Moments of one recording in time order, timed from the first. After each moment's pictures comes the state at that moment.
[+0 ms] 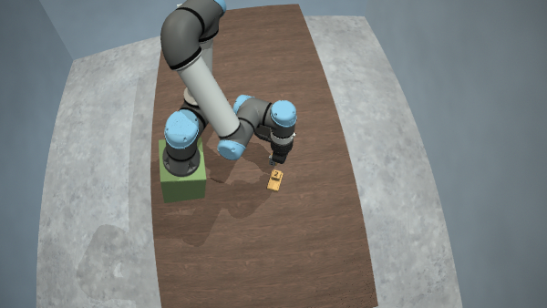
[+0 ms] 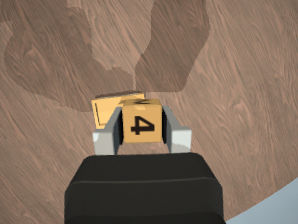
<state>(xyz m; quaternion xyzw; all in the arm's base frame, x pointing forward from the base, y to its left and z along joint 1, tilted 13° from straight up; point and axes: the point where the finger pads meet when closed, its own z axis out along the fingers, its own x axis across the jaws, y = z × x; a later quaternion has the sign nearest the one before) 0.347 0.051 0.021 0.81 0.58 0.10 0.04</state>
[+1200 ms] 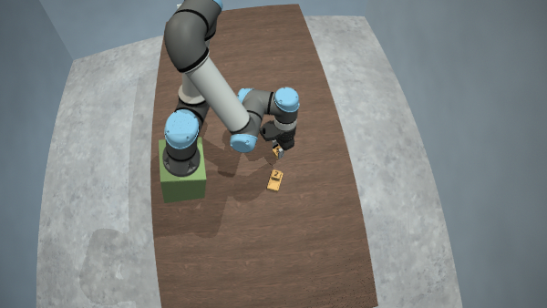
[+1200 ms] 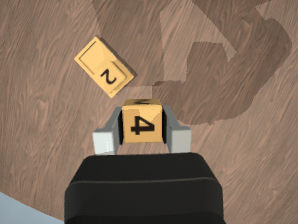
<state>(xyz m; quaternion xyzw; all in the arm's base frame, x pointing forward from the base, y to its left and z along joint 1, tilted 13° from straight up) 0.361 0.083 0.022 0.45 0.88 0.07 0.08</state>
